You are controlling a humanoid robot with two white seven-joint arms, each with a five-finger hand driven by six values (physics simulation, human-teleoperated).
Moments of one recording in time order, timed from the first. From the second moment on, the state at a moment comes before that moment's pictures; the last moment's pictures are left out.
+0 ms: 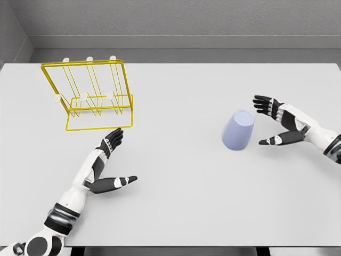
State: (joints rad) left arm 0.09 0.63 -0.67 -1.75 0.36 -0.42 0.29; right arm -0.32 -0.72 0.44 -1.18 -0.64 -0.31 0.61
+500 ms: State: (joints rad) left arm 0.09 0.63 -0.67 -1.75 0.36 -0.42 0.29; right arm -0.32 -0.69 0.44 -1.17 -0.64 -0.31 0.61
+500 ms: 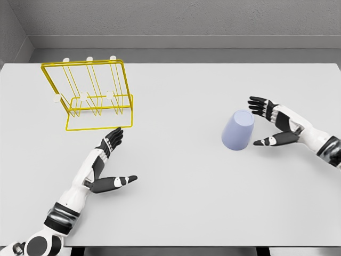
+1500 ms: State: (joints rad) left arm 0.11 0.61 -0.67 -1.75 0.37 -0.38 0.29; right arm -0.31 -0.66 0.44 -1.18 -0.61 -0.31 0.61
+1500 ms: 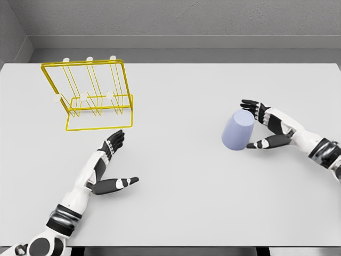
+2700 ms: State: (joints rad) left arm 0.10 0.59 -0.66 -1.75 0.38 -0.36 0.29; right arm -0.31 -0.61 0.44 -1.21 -0.58 -0.31 0.61
